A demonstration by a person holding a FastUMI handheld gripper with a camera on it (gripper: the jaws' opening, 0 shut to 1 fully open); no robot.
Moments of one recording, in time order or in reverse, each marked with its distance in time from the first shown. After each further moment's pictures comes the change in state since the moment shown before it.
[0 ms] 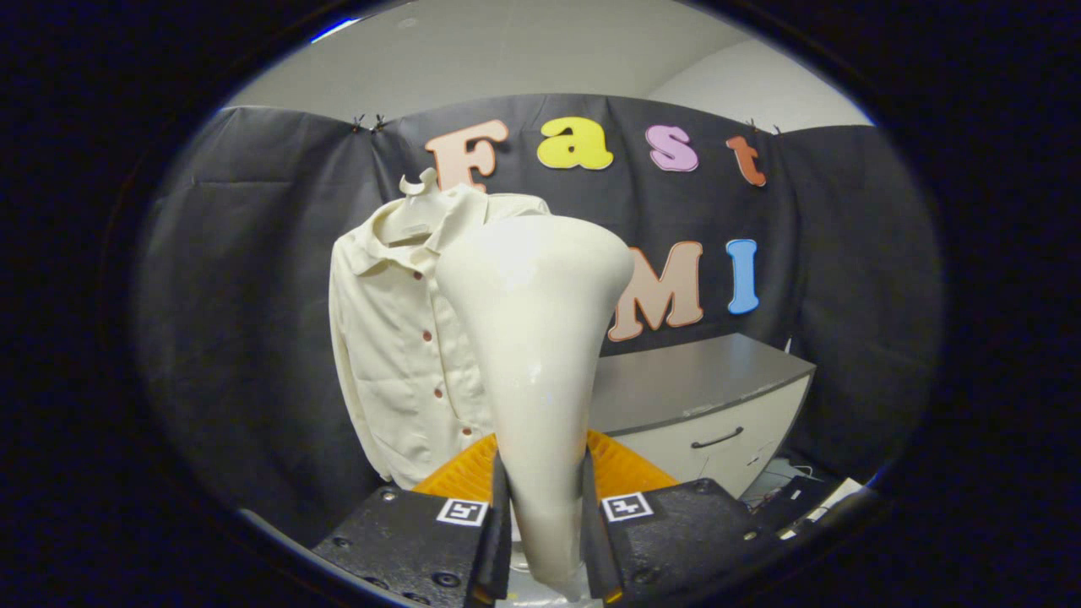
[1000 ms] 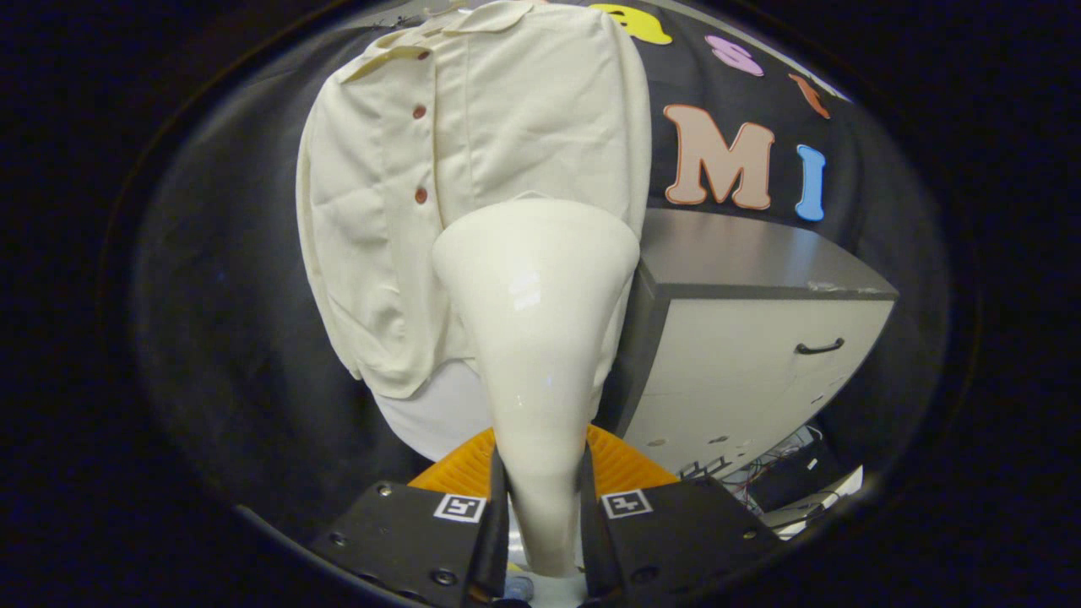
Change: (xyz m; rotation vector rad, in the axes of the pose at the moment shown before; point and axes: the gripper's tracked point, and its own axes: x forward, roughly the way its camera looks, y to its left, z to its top) arm 0.129 0.031 -0.148 -0.099 0.424 0.039
